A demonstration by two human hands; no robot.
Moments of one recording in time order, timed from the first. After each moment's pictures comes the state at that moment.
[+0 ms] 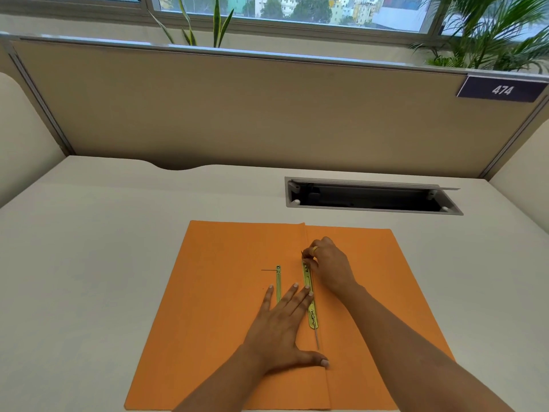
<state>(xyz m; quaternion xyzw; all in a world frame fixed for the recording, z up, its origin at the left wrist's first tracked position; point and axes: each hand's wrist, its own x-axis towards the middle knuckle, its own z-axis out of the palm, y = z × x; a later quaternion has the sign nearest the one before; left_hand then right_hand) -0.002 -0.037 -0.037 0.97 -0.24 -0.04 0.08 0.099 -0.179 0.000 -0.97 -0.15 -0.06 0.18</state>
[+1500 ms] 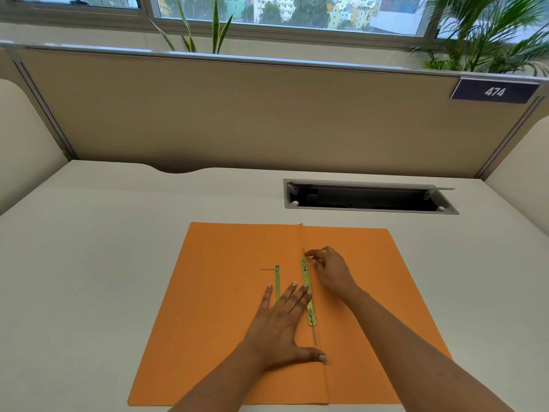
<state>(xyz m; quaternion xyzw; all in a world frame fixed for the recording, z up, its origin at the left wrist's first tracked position) -0.004 -0.036 -0.036 0.96 -0.25 -0.07 0.11 0.091 -0.186 -0.004 -0.95 -0.04 0.04 0.30</state>
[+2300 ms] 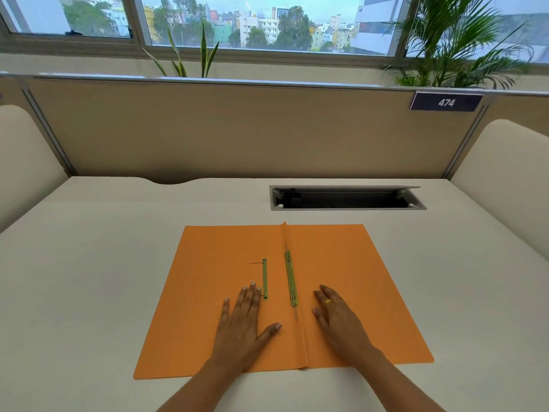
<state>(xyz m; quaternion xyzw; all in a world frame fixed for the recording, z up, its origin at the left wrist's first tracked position) -0.050 -0.009 -0.037 0.99 -0.08 -0.06 0.10 -0.038 -0.219 -0.023 -0.97 -0.05 0.04 0.24</state>
